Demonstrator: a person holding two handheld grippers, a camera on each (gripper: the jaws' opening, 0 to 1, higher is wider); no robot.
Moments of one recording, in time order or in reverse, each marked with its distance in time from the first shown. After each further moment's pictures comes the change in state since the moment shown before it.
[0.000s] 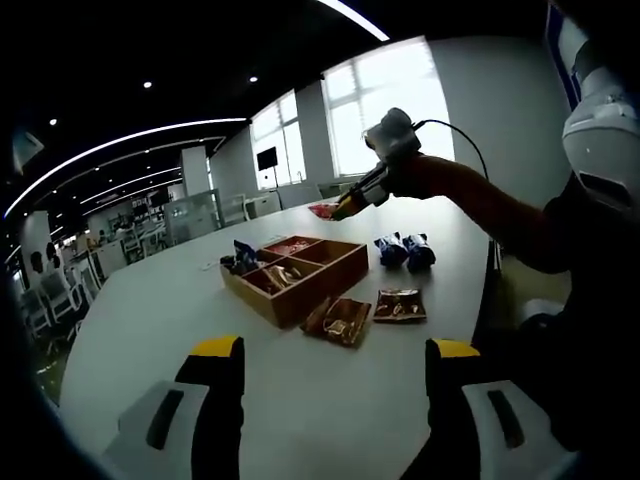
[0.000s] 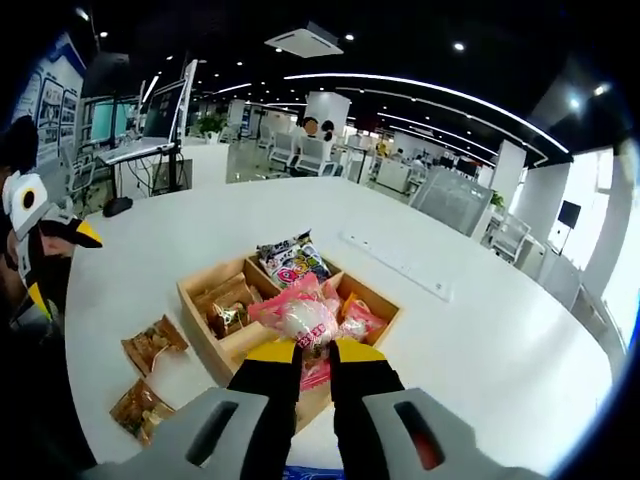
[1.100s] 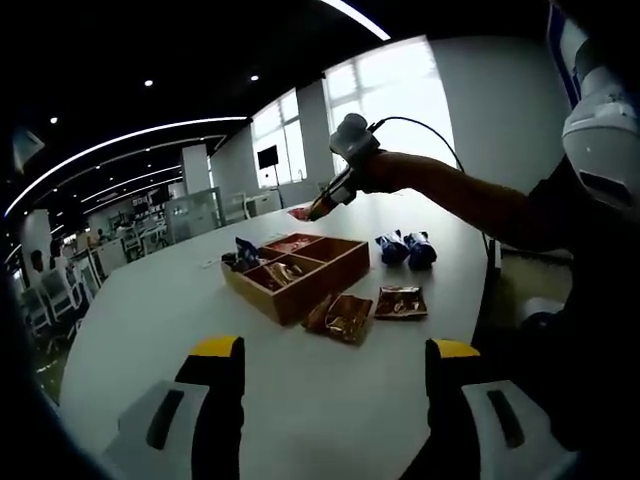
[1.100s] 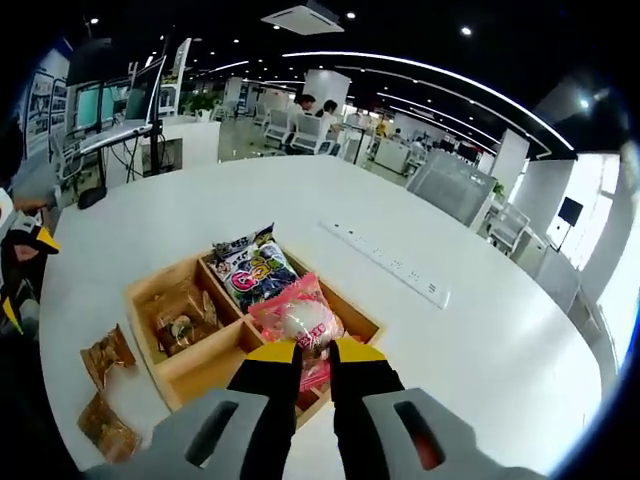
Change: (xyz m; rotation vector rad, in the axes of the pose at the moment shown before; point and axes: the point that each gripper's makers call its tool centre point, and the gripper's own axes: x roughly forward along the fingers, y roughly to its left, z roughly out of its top) left arm -0.003 0.002 -0.004 -0.003 0.006 0.001; right arm 0.052 -0.040 0.014 -0.019 0.103 -0.019
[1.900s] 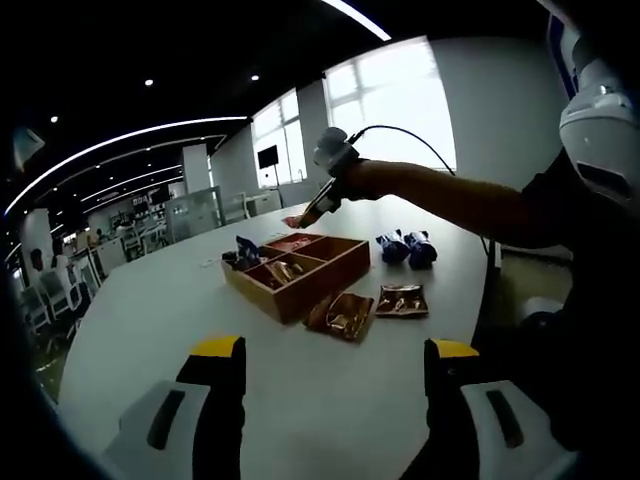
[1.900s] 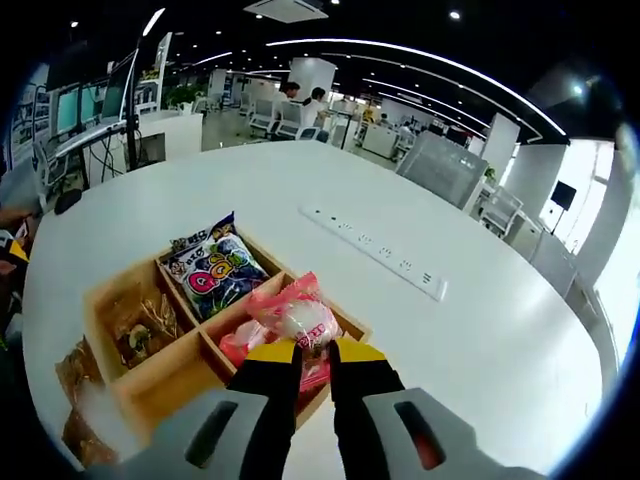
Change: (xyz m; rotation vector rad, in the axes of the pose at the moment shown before) left arm -0.001 0.001 -0.003 -0.004 0.000 0.001; right arm 0.039 -0.019 -0.008 0.047 0.056 -0.037
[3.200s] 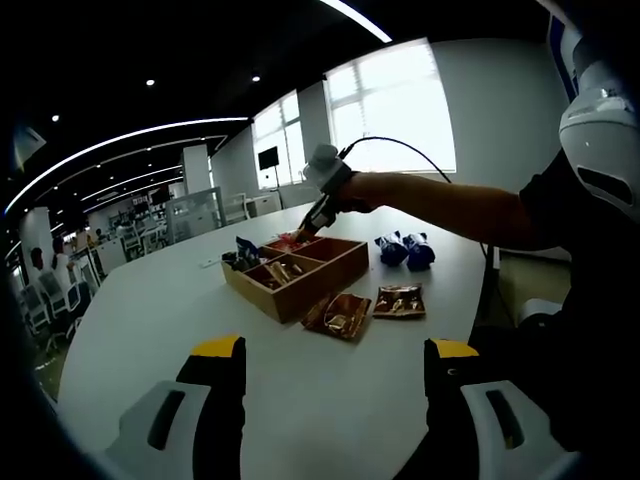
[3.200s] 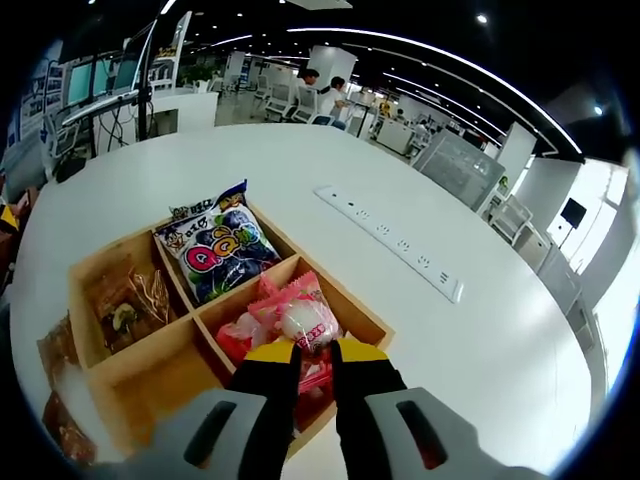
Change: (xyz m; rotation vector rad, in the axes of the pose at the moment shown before) left arm -0.002 -0.001 0.002 -0.006 -0.008 -0.001; right arm 0.021 0.010 -0.013 -0.089 0.045 0.024
